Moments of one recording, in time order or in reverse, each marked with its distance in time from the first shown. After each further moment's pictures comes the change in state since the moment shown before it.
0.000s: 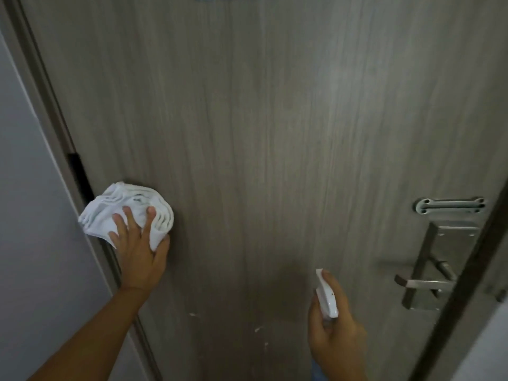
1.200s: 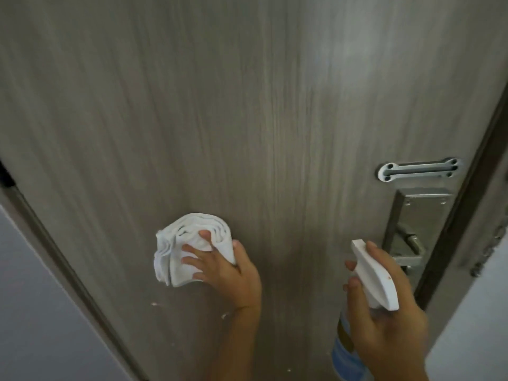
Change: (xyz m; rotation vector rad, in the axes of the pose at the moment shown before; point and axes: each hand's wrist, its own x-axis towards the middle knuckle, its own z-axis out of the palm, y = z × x) left_hand -0.113 0.272 0.156 -0.405 0.194 -0.510; right_hand 0.050 0.057 -0.104 0.194 0.142 -0.198
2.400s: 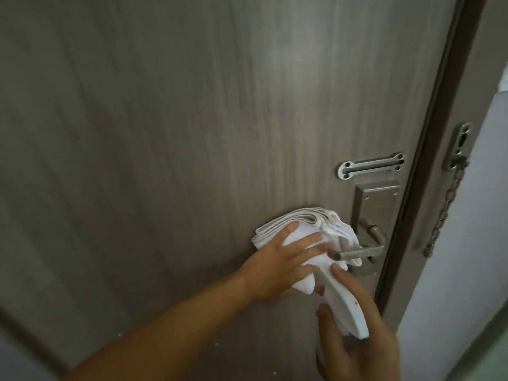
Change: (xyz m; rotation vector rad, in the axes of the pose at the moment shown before) left_hand 0.006 0.068 0.037 0.682 -0.796 1.930; right_hand -0.036 -0.019 0.001 -0.140 -0.029 0.143
